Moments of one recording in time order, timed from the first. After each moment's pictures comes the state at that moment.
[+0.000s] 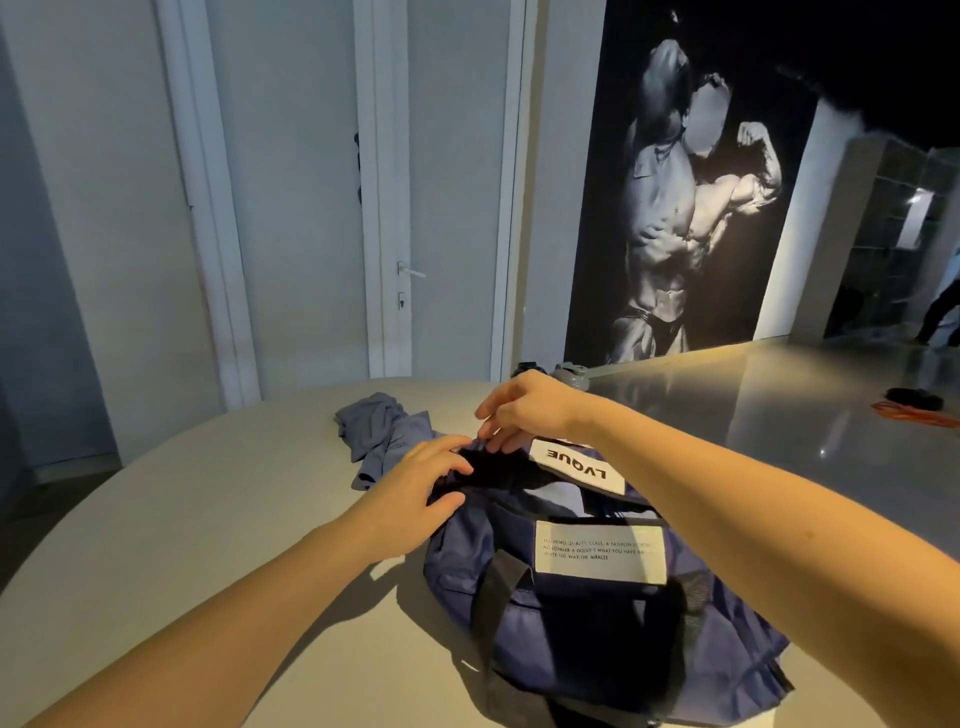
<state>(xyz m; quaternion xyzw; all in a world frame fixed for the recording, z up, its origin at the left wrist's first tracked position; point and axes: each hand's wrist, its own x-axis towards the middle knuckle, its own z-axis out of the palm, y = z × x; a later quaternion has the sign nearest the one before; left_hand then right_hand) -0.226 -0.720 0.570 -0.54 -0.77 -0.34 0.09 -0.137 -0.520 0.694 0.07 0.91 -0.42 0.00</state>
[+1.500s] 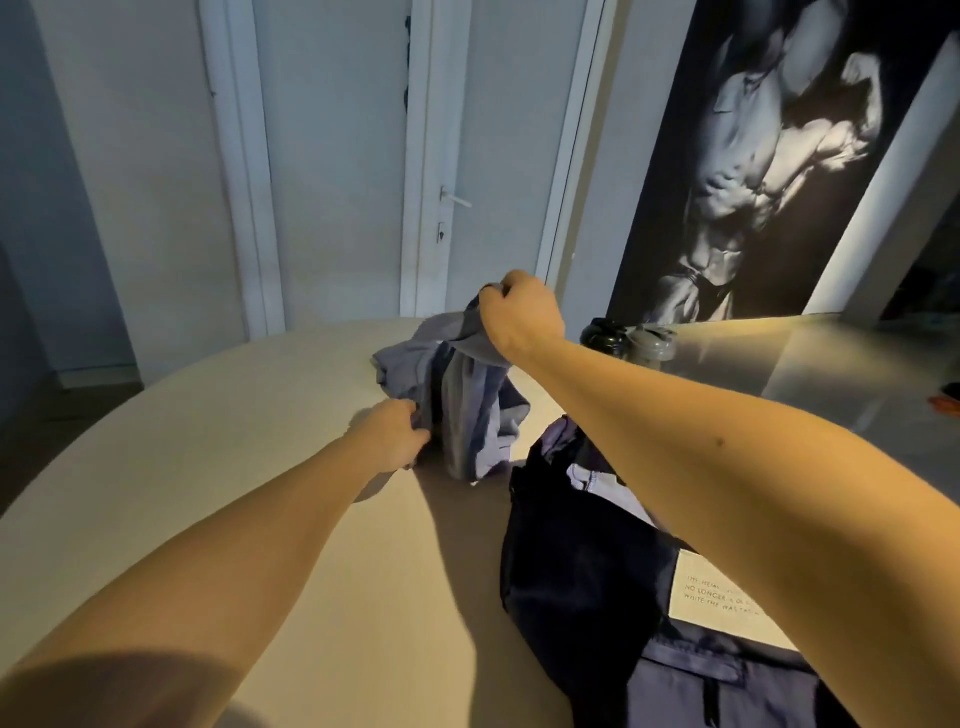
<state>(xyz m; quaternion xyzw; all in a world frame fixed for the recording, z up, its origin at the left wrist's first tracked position) -0.409 -0.734 0.514 -0.26 -0.93 -0.26 -0.04 -0.329 -0.584 0.665 0.17 0.89 -0.32 -0.28</state>
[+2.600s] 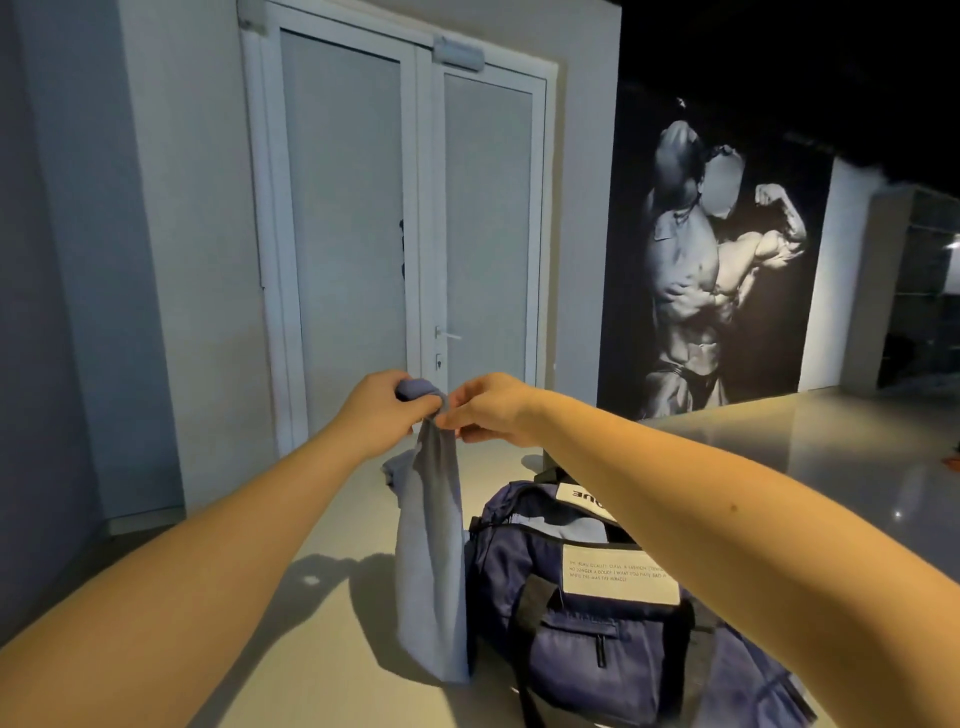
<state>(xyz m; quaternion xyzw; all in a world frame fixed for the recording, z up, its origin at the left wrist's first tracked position) -0.199 -0.795 0.737 -0.31 -0.80 -0.49 0.11 -0.127 -0.628 0.761 0.04 0.86 -0.50 -0.07</state>
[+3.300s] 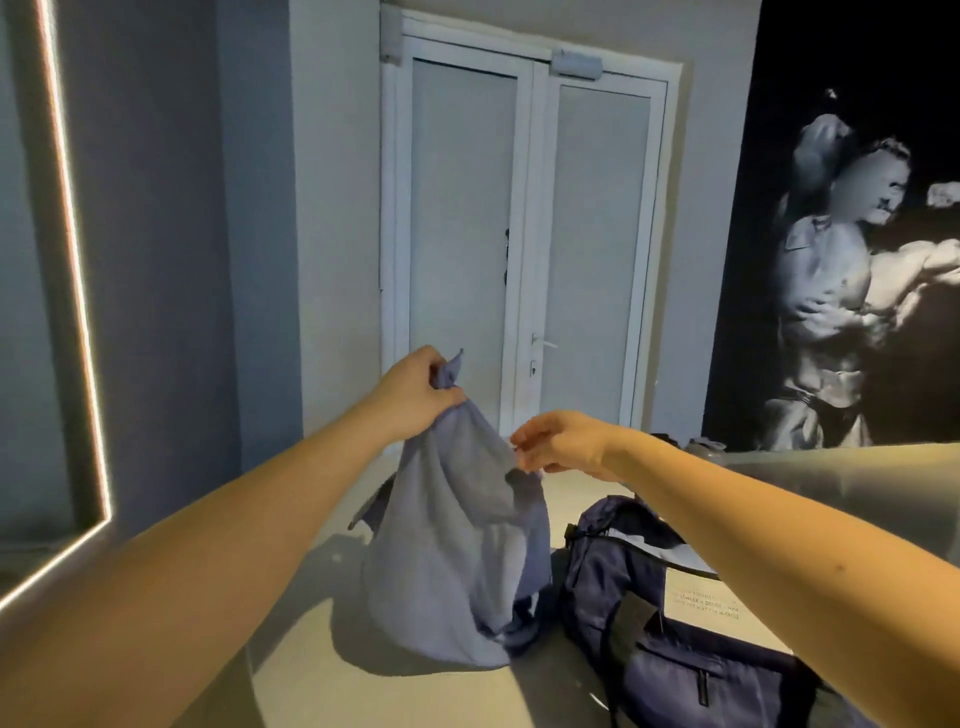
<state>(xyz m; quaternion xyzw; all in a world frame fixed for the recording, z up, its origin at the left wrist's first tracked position) -0.188 -0.887 0.761 -0.26 -0.87 -0.37 0.22 -0.146 -0.646 0.728 -0.05 0.89 -0.44 0.00</state>
